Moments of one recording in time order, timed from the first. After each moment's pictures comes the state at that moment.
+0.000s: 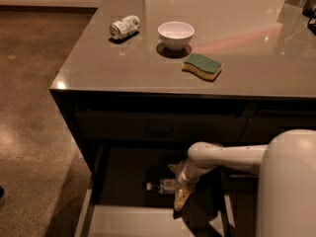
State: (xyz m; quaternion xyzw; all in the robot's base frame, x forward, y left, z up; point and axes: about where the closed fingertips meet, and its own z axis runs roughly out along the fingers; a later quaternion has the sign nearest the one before) arm 0.524 -0.082 0.382 -0.72 0.66 0.14 0.16
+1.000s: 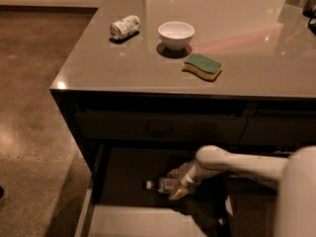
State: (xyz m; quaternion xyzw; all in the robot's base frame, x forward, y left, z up) arm 0.527 -0.076 0.372 -0.70 0.65 0.18 0.21
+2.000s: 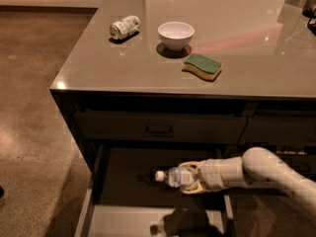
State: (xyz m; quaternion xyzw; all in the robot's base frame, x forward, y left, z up) arm 0.478 -0.108 0.534 -0.69 0.58 0.18 0.40
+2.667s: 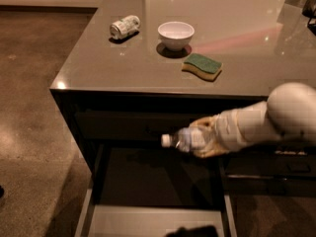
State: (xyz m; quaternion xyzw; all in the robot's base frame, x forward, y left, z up) arm 0.485 -0.131 0.732 -0.74 0.57 0.06 0.35
